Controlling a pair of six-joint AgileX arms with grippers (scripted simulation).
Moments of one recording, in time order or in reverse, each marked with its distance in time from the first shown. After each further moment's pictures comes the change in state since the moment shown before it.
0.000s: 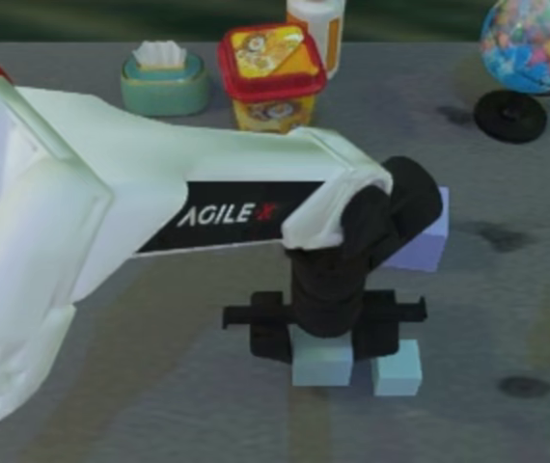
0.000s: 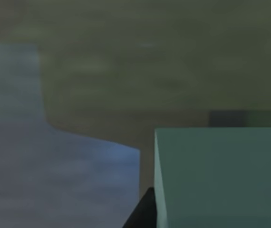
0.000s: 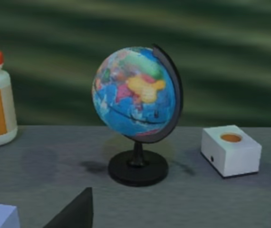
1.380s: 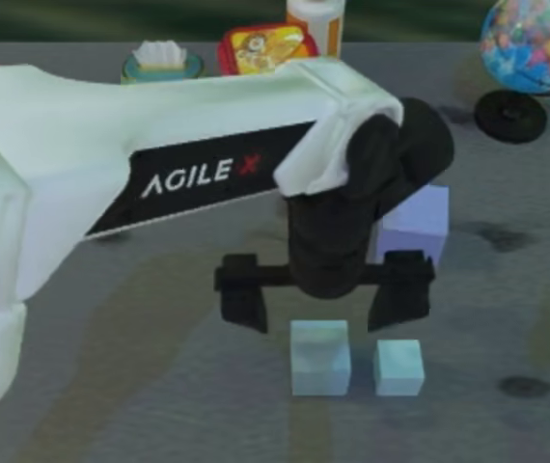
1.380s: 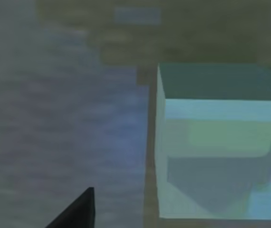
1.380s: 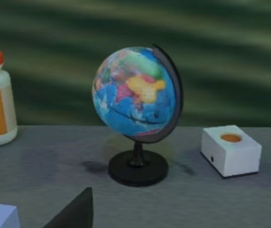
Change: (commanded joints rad) left arm 0.014 -0.066 0.146 -0.220 -0.001 -0.006; right arm 0.000 0.000 0.000 0.000 0.000 0.000
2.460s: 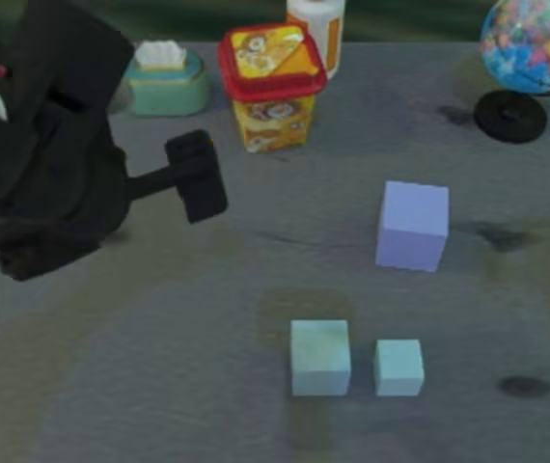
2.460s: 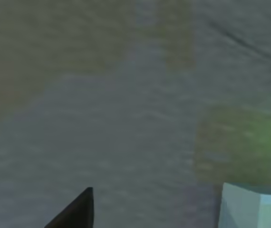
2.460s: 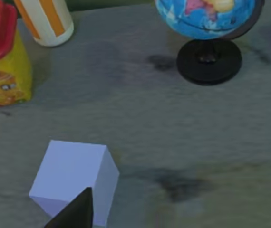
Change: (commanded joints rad) left arm 0.340 -0.726 -0.573 0.357 -0.017 0.147; right arm 0.146 0.789 0.731 -0.468 0.003 0.213
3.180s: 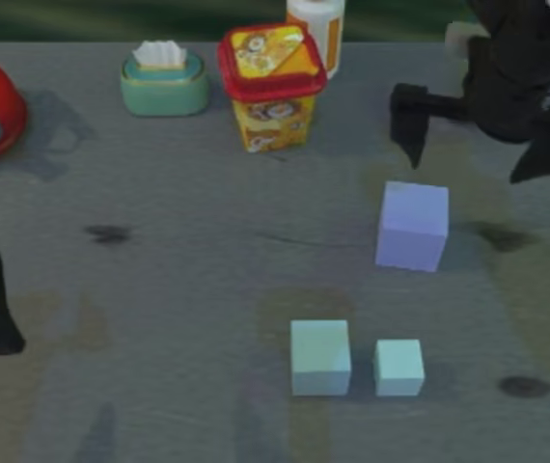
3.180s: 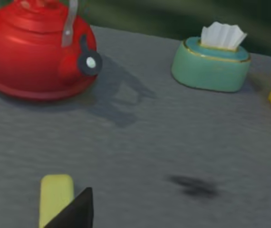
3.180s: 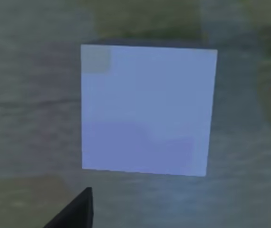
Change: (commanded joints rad) left arm 0.457 -1.089 -0.907 0.594 0.013 0.539; right arm 0.208 1.240 1.042 -0.690 -0.002 0.300
